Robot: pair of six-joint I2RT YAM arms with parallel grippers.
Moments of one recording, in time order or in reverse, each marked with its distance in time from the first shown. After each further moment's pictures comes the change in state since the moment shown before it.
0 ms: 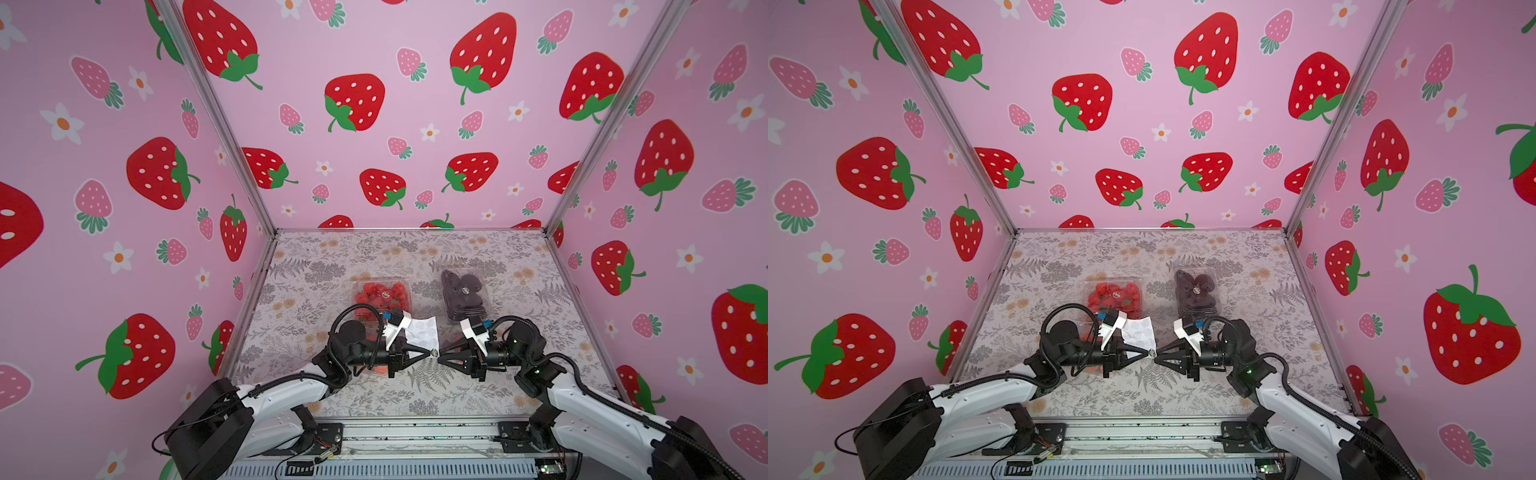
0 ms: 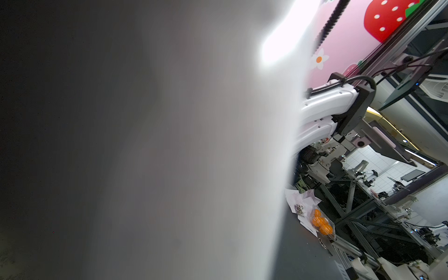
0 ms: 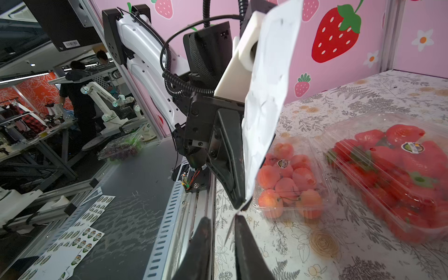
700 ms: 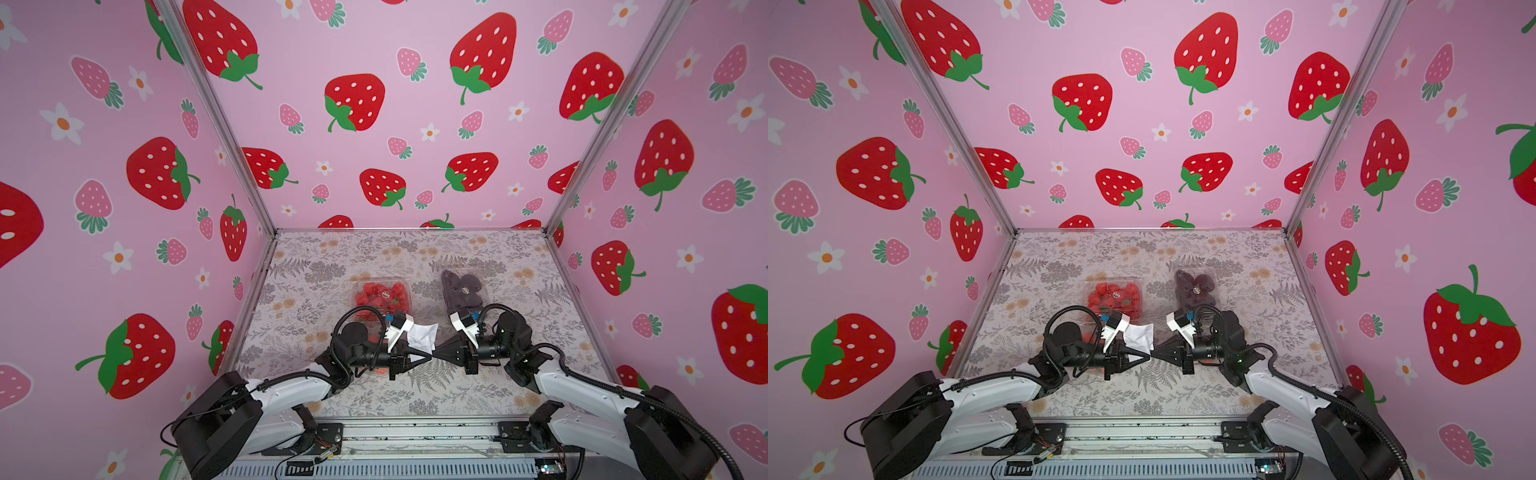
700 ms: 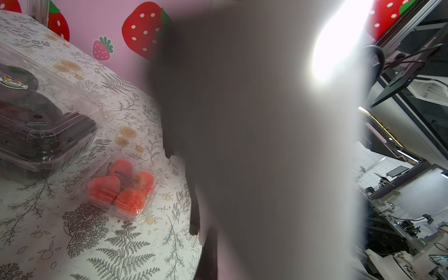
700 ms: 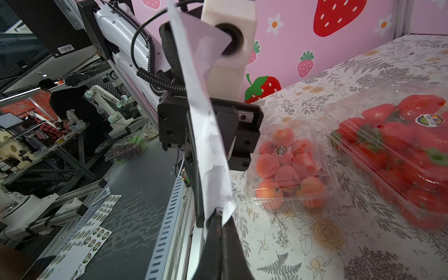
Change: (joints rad) left arm -0.006 0.059 -0.012 0.071 0.035 -0.025; right arm -0.009 0.182 0.043 0.058 -0.064 0.026
